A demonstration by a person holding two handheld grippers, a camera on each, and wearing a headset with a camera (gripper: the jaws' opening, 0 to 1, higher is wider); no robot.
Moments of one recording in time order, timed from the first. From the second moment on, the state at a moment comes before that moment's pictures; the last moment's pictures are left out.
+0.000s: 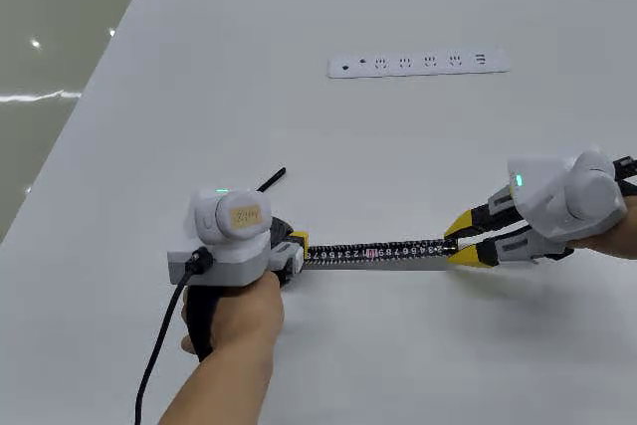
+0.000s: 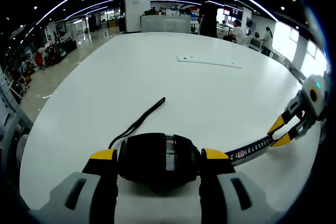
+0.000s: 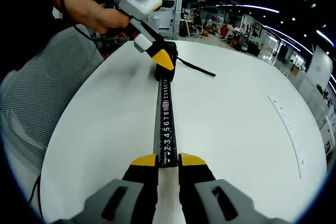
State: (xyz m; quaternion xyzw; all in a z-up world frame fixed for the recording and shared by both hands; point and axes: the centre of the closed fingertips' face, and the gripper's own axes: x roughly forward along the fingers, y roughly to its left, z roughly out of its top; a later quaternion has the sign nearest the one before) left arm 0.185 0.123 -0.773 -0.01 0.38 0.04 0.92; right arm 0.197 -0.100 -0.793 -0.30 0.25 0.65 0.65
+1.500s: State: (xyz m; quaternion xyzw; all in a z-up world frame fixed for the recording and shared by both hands) left arm 0.186 0.131 -0.772 -0.04 0.38 0.03 0.92; right arm 0.199 -0.087 -0.791 -0.31 0.24 0.66 0.65
